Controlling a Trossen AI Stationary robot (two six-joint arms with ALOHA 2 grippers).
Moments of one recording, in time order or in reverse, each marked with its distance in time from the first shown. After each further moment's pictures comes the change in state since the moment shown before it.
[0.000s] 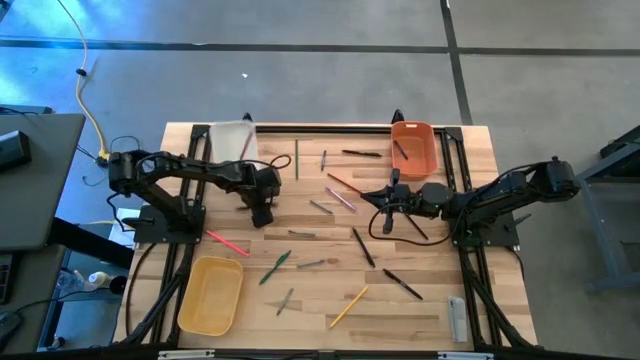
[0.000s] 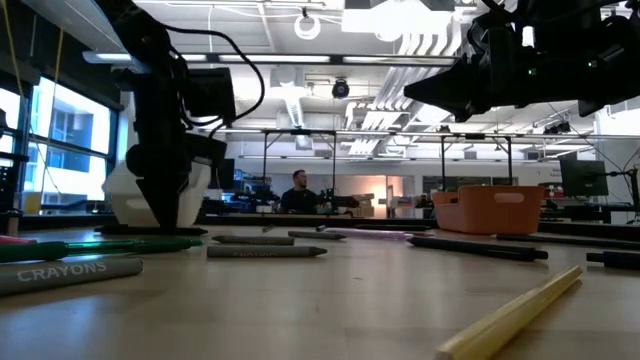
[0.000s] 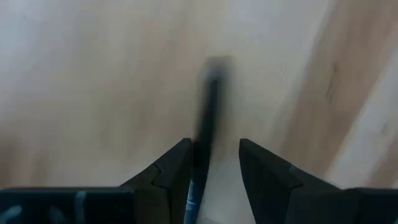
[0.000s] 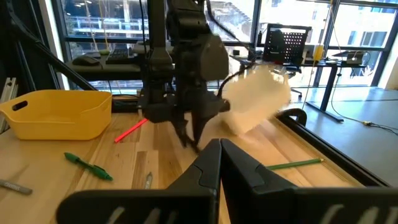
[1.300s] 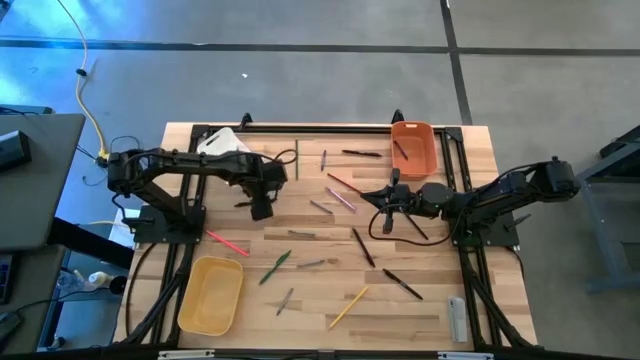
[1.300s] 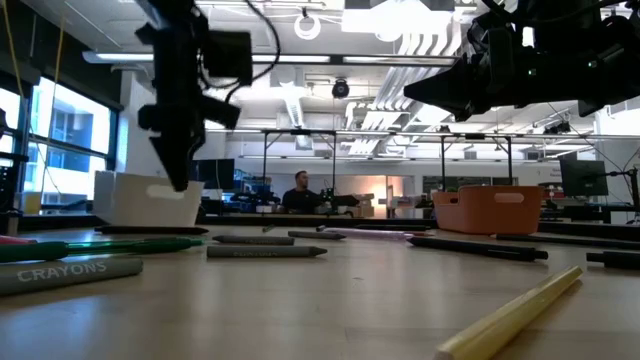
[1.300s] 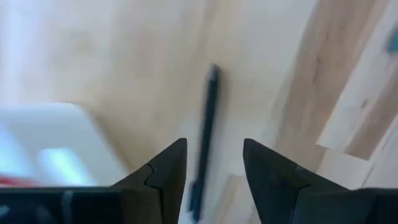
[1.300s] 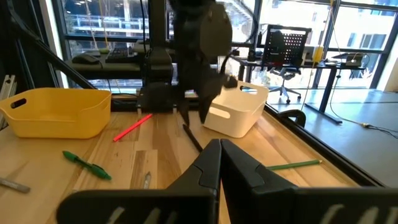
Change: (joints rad) left arm -0.042 -0.009 0.267 -0.354 -0.156 0.072; right arm 0.000 0.000 0.000 0.000 0.000 -0.015
